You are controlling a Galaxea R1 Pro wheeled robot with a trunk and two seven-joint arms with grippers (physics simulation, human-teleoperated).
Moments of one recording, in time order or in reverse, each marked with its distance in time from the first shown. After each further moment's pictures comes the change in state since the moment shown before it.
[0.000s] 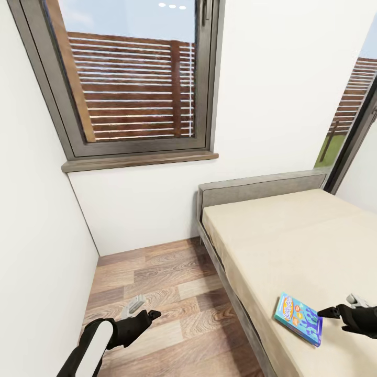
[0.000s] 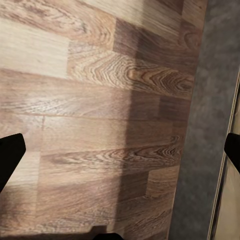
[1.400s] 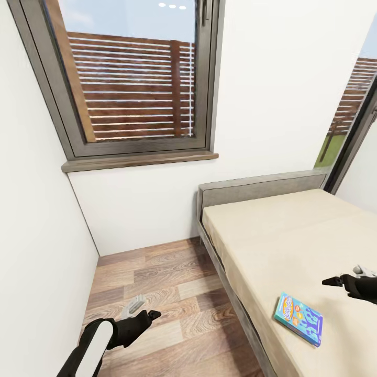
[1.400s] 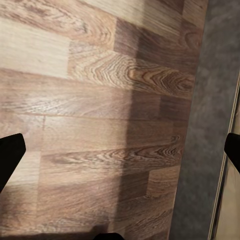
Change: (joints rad) left arm 0.000 0.000 0.000 0.001 -0.003 0.000 0.000; right arm -0.156 -0.026 -0.036 -0.005 -0.009 -0.001 -0.135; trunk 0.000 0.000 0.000
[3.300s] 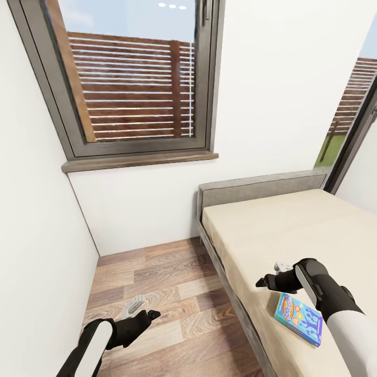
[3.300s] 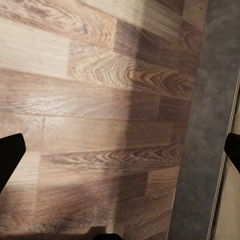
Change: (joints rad) left arm 0.001 0.000 0.006 -0.002 0.003 0.001 0.000; right arm -0.084 0.435 0.131 -0.013 0.118 0.001 -0.355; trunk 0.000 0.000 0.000
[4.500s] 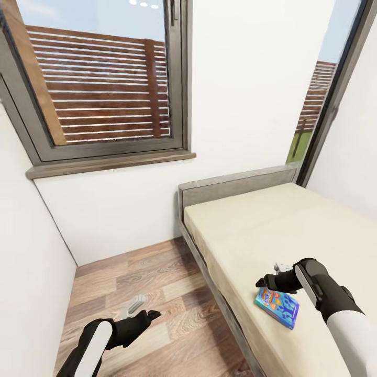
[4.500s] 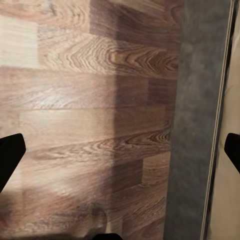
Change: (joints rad) left arm 0.000 0.000 0.001 0.000 0.000 0.001 0.000; right arm 0.000 0.001 0.001 0.000 0.000 0.000 0.000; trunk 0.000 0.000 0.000
